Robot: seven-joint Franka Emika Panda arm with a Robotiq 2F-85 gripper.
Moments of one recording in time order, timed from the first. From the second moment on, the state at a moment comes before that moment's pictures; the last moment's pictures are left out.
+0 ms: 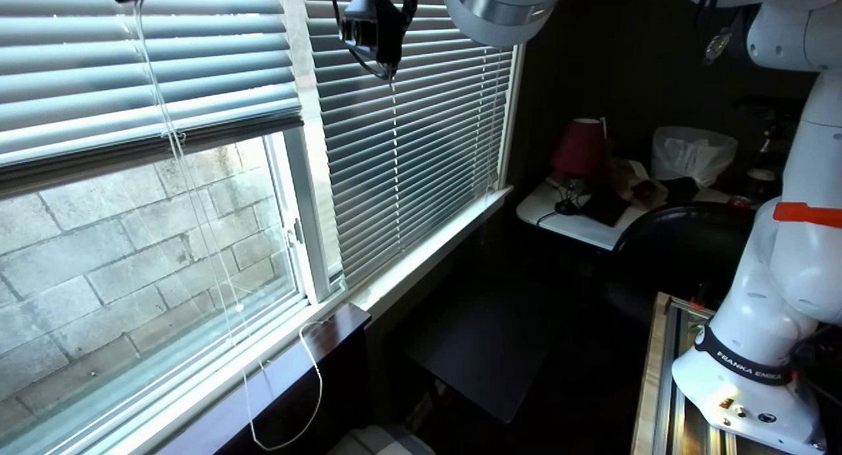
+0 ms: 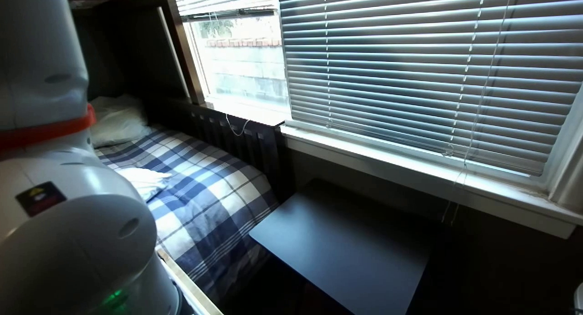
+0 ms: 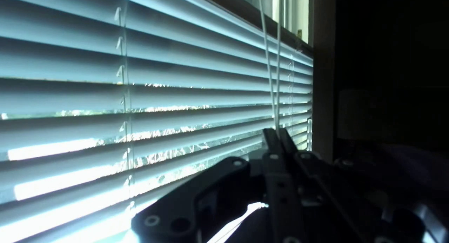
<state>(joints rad) 0.07 0.16 0.77 -1.58 0.62 2.95 -0.79</state>
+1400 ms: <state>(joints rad) -0.02 0.00 0.71 -1.60 0.66 3.04 -0.85</state>
